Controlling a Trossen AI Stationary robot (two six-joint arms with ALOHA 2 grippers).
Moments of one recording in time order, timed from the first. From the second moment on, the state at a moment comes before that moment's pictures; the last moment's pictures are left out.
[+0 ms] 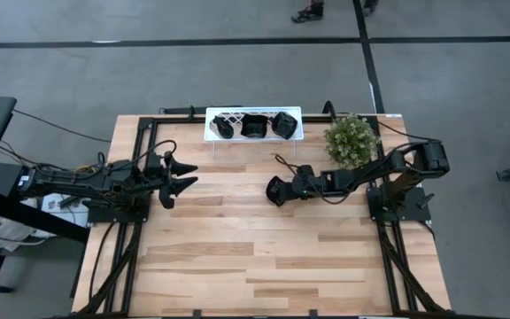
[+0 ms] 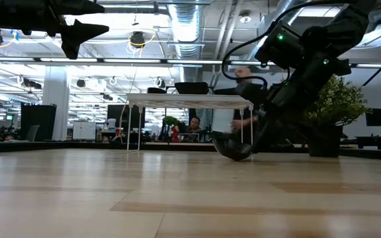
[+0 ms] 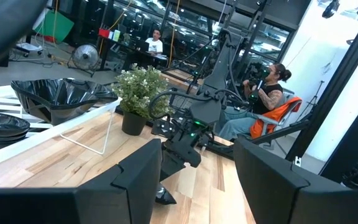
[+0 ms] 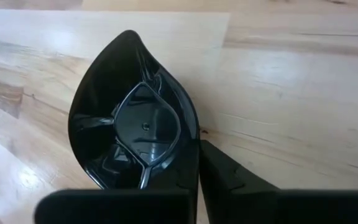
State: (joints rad) left arm -0.08 0.56 0.24 0.24 -0.24 -0.30; right arm -0.02 1.54 0.60 0.03 0.24 1.30
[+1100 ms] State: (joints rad) left arm -0.08 0.56 0.24 0.24 -0.24 -0.30; right arm -0.02 1.10 0.60 -0.01 -0.06 0.99
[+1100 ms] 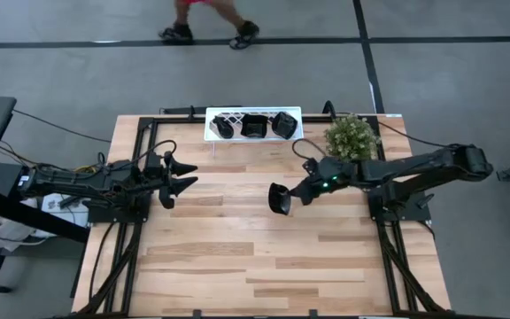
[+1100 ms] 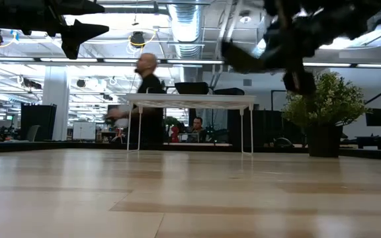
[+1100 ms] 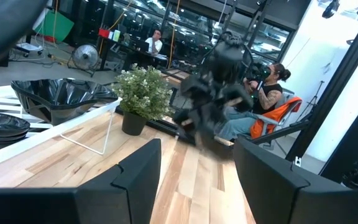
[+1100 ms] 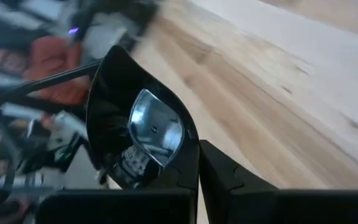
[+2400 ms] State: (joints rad) left arm -0.08 0.56 0.24 0.25 -0.24 -0.29; right arm -0.36 1.01 1.02 -0.42 -0.16 0.70
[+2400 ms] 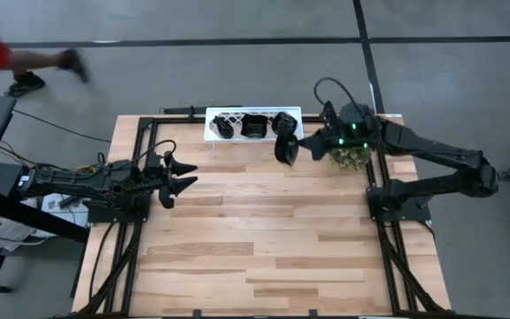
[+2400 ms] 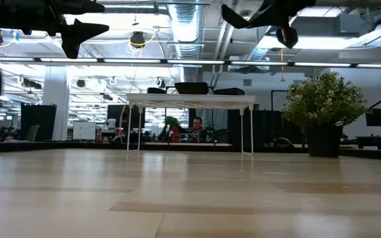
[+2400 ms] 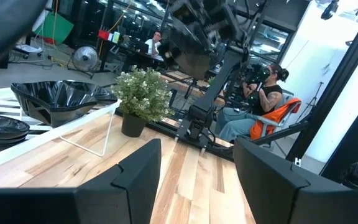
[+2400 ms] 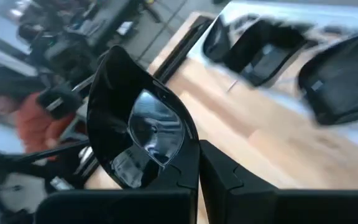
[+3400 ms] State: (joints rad) left arm -0.08 0.56 0.24 0.25 -0.24 -0.29; right arm -0.71 1.49 1.46 -0.88 -0.19 0.55
